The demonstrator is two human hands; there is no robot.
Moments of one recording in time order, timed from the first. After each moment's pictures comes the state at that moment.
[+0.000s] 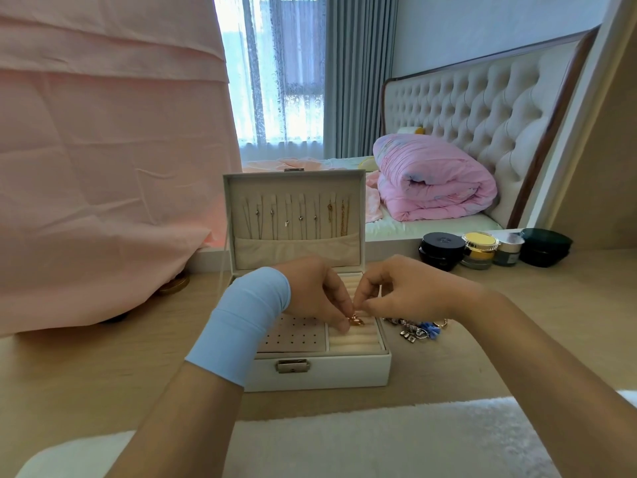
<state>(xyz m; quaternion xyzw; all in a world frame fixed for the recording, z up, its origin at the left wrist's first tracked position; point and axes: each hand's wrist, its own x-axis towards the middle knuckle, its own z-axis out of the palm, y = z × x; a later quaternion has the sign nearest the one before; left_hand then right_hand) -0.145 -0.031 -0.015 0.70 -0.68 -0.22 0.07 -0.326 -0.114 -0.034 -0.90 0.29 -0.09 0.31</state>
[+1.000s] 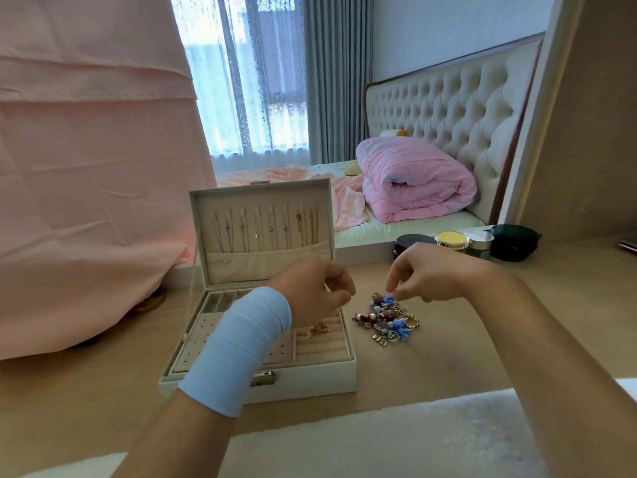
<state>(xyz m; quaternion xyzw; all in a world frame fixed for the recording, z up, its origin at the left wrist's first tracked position) -0.185 -0.041 -0.017 0.67 -0.70 -0.14 0.18 -0.380 -0.157 -0.018 -0.87 0.42 -0.05 0.25</state>
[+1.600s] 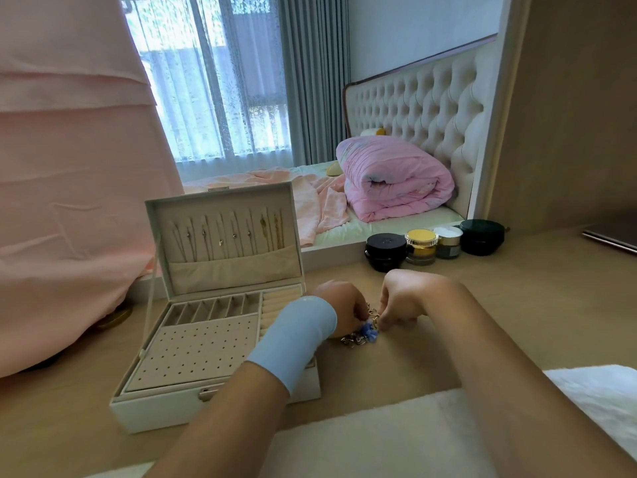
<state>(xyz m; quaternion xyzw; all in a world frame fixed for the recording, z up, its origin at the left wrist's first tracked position) -0.254 -0.118 -0.068 0.67 -0.74 -0.06 0.00 -0.395 -0.185 -0.061 -0.82 0.53 0.06 0.22</state>
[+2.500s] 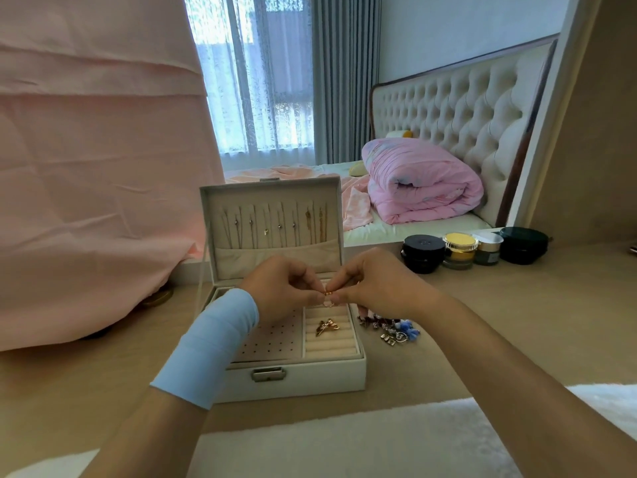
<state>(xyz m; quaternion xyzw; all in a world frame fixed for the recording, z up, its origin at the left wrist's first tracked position) -0.144 -0.033 -0.031 0.69 -0.64 -0.17 0.29 -0.323 -0.118 -0.040 -0.85 0.32 -0.21 0.35</state>
